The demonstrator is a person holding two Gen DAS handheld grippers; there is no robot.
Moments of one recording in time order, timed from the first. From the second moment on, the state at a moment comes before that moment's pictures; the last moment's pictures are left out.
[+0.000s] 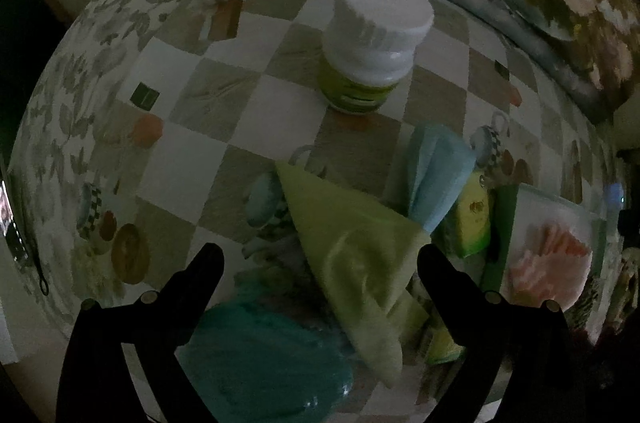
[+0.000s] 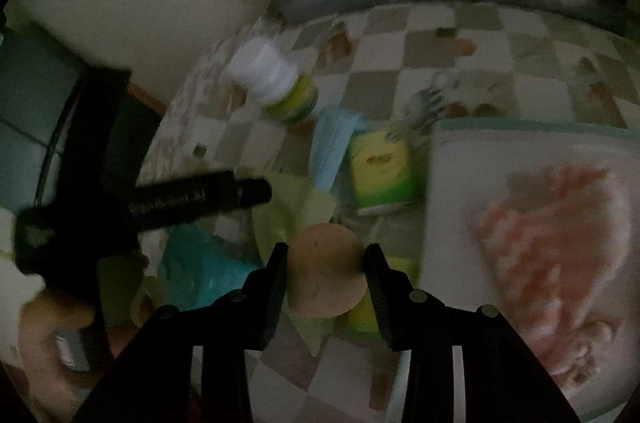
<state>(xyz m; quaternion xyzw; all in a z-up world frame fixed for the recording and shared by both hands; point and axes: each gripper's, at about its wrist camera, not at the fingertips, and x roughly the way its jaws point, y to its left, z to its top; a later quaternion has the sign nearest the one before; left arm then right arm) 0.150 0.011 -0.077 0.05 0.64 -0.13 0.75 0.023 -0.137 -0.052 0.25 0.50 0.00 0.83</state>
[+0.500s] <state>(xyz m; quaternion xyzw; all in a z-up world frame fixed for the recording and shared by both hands) 0.124 -0.050 -0.081 0.17 0.62 -0.15 0.75 -0.003 -0.195 -0.030 0.31 0.46 -0.06 0.83</state>
